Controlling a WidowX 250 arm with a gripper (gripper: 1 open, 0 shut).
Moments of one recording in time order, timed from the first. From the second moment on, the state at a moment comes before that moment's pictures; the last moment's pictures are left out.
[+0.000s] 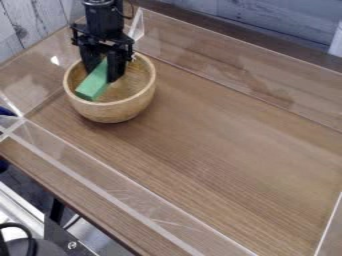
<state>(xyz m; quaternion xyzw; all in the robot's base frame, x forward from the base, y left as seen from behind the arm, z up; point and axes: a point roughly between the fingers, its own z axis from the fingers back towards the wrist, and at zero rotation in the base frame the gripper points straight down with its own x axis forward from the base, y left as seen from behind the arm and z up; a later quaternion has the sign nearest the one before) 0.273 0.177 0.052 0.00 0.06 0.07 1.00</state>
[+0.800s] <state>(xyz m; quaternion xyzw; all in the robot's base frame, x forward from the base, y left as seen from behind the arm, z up) 0.268 0.183 0.042 -0.01 0.07 0.08 0.99</state>
